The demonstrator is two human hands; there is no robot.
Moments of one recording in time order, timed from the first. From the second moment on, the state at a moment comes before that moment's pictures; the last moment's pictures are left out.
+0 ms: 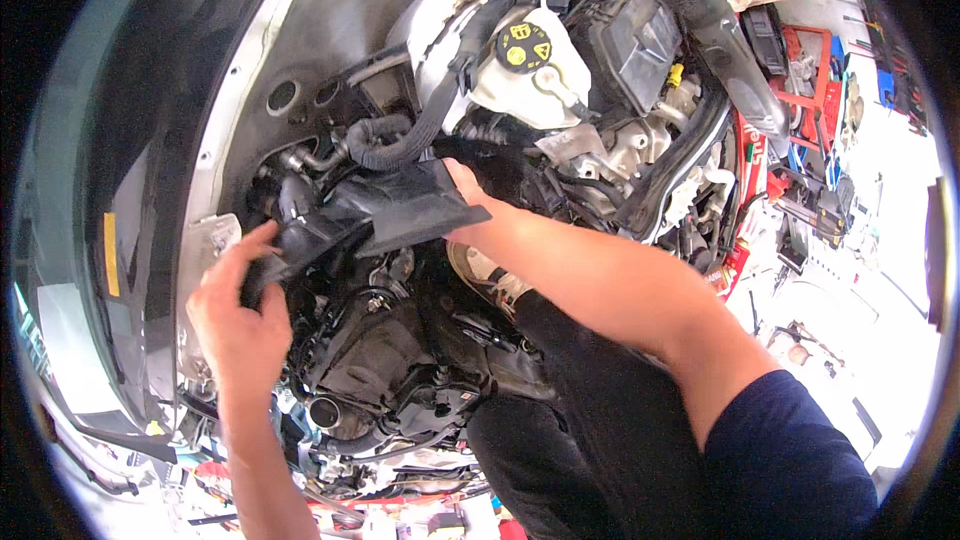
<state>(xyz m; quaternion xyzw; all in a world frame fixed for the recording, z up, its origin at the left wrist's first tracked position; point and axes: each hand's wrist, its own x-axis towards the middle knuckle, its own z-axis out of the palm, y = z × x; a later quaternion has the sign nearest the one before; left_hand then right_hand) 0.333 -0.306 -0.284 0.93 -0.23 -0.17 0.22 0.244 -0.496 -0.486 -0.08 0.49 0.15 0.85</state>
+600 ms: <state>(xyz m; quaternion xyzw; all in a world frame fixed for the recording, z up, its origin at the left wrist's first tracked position) 0.298 -0.326 -0.296 0.92 -0.31 -0.16 0.20 0.240 -0.498 -0.463 -0.27 0.33 0.01 0.90</state>
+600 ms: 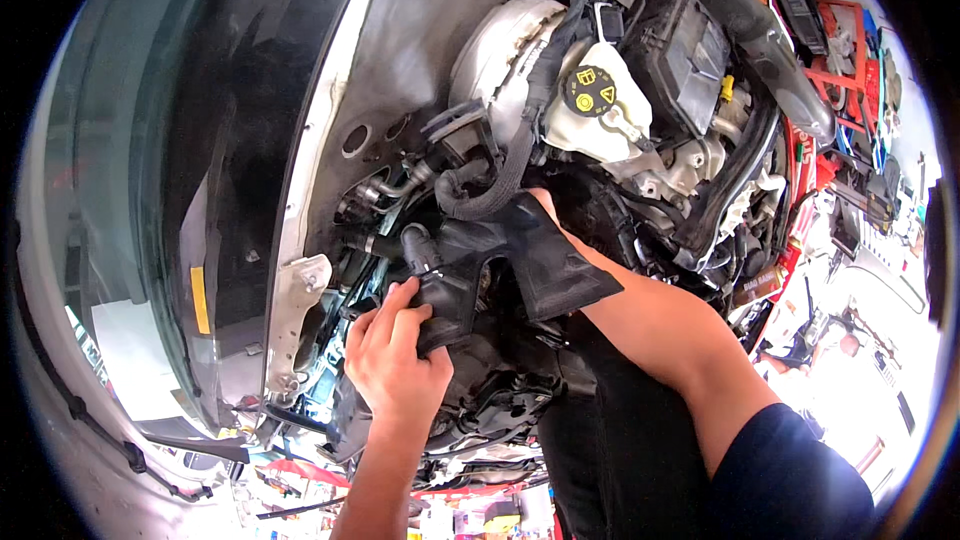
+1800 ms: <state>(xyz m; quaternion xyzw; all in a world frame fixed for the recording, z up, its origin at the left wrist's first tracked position) 0.294 -0.303 -0.294 0.90 -0.25 -0.21 0.28 0.233 -0.560 -0.460 -0.60 0.39 0.35 0.61</state>
